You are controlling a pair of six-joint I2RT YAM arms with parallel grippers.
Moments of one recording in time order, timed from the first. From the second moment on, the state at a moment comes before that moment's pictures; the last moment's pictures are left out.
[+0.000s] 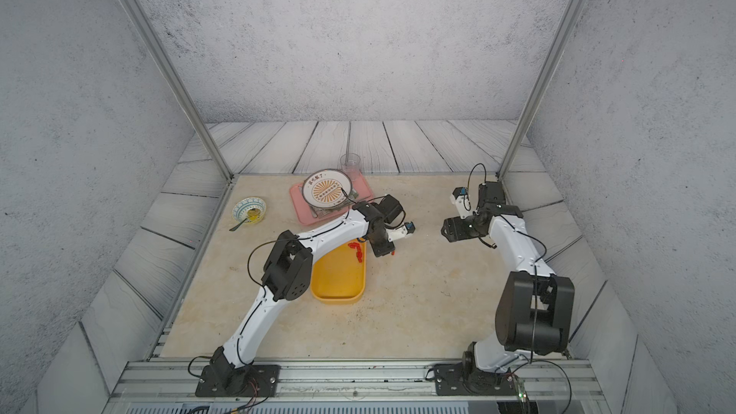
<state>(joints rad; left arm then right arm) -0.83 2.45 2.16 -0.99 0.05 0.46 -0.10 1.54 1.22 -0.78 -0.36 -0.31</state>
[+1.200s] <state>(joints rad) -0.40 1.70 1.41 -0.98 0.17 0.28 0.58 1.70 1.55 -0.99 -0.29 -0.39</state>
